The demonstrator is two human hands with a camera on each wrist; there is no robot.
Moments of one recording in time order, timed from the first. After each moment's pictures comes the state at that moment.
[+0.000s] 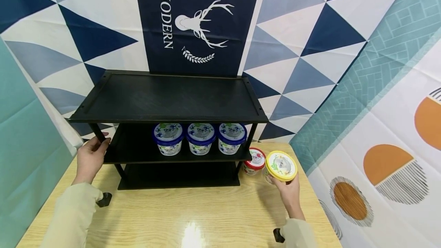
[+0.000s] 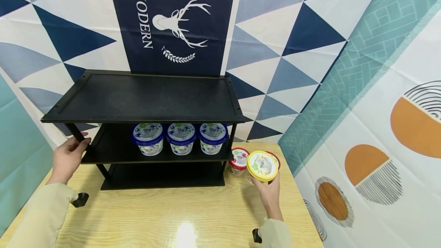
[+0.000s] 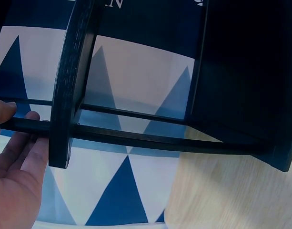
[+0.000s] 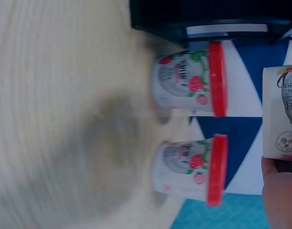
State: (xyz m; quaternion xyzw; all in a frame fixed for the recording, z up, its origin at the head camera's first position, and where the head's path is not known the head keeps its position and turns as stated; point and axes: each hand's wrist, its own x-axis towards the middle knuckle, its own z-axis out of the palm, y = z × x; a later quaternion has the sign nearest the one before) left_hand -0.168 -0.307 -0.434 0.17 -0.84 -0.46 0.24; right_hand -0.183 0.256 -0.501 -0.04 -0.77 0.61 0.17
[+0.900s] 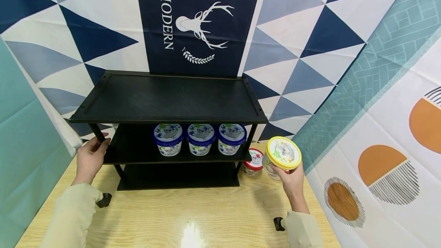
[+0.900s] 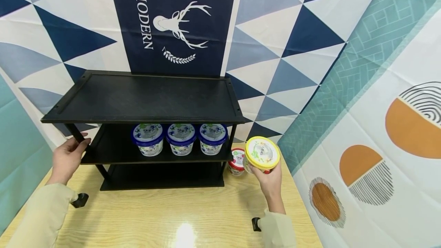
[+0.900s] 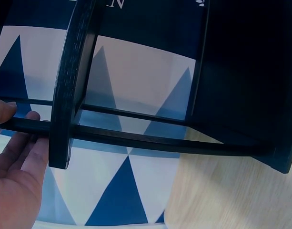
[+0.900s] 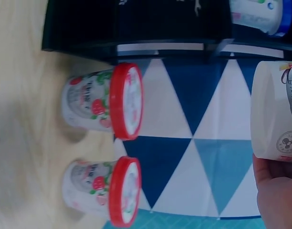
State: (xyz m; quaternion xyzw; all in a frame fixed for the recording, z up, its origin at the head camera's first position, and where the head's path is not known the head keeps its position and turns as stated) left_hand -0.167 -0.307 -0.433 0.18 -0.84 -0.46 0.24; right_hand -0.183 0.239 -0.434 0.03 -0.75 0.62 0.22
